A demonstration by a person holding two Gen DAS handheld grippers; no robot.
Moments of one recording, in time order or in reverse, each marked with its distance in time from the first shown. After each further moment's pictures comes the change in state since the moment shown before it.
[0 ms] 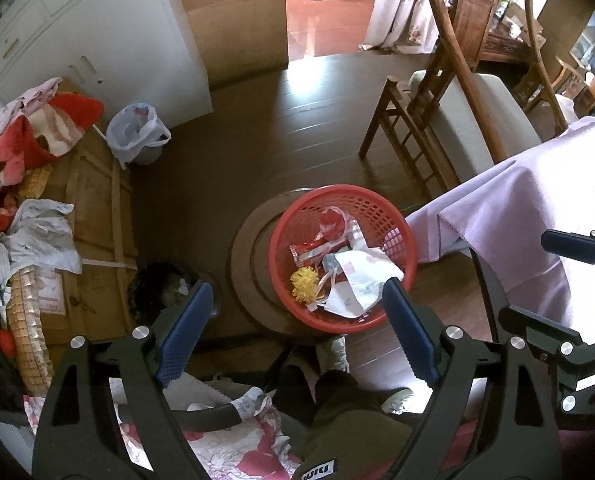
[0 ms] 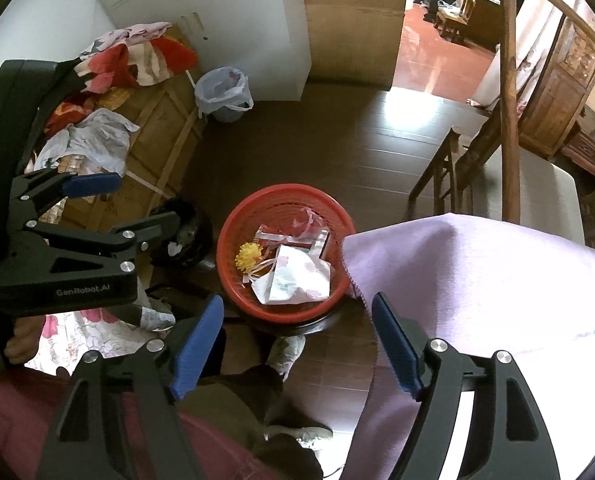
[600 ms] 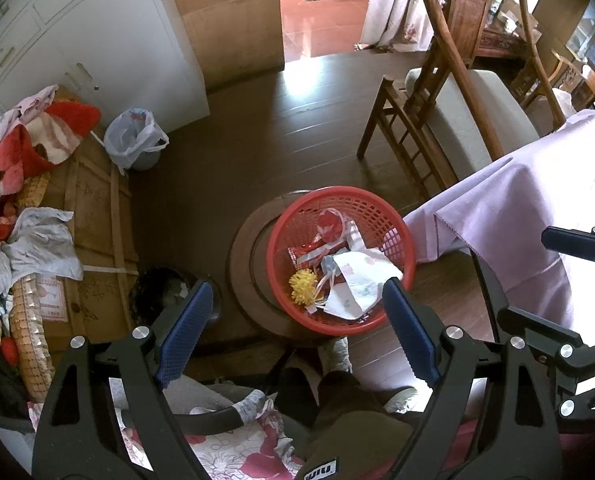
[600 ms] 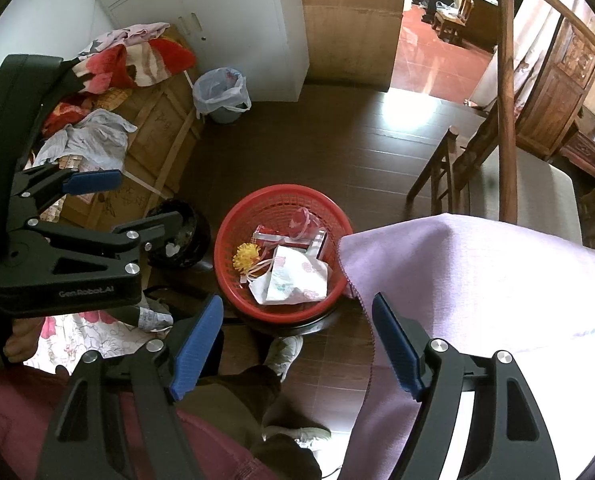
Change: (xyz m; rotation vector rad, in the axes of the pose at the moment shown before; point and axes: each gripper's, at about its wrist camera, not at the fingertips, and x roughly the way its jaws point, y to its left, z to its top) left arm 0.000 -0.006 0.001 0.020 -0.003 0.004; right arm -0.001 -0.004 -0.001 0.002 -0.002 -0.003
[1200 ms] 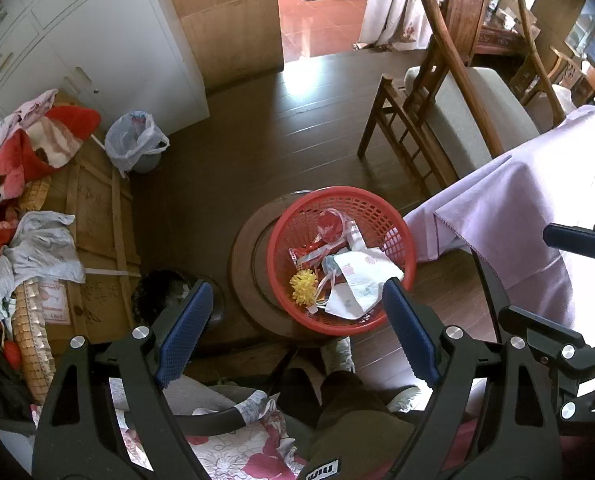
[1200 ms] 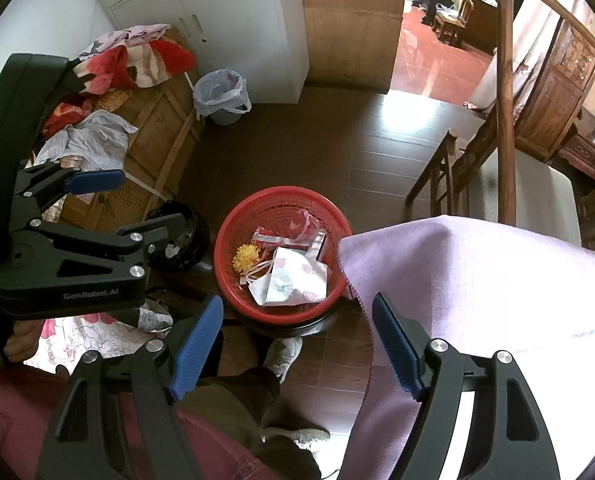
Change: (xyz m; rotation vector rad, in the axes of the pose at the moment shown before) left arm 0.000 -0.001 0.000 0.005 -0.002 0.004; right arm 0.000 0.000 0.001 0.001 0.000 0.000
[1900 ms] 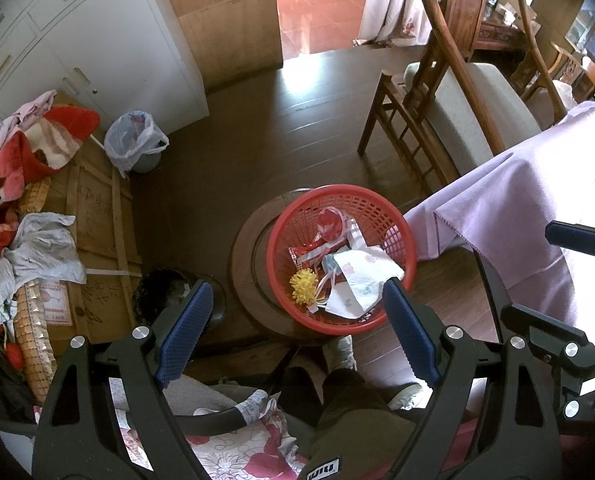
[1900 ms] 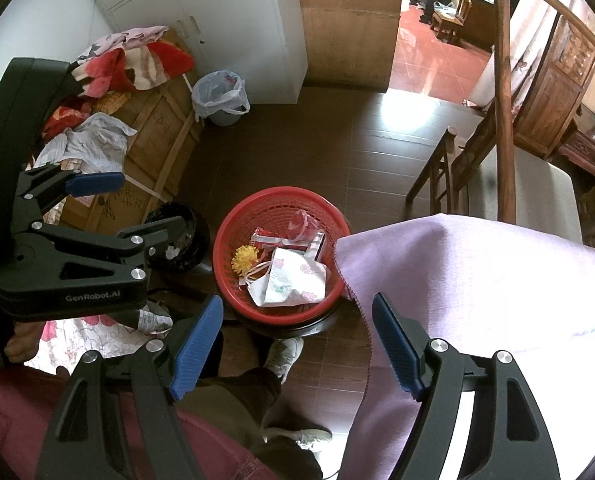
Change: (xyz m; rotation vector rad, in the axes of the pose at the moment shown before) left arm 0.000 -0.002 0.000 -0.002 0.002 0.003; right arm -0.001 -0.002 0.002 0.004 -0.001 0.001
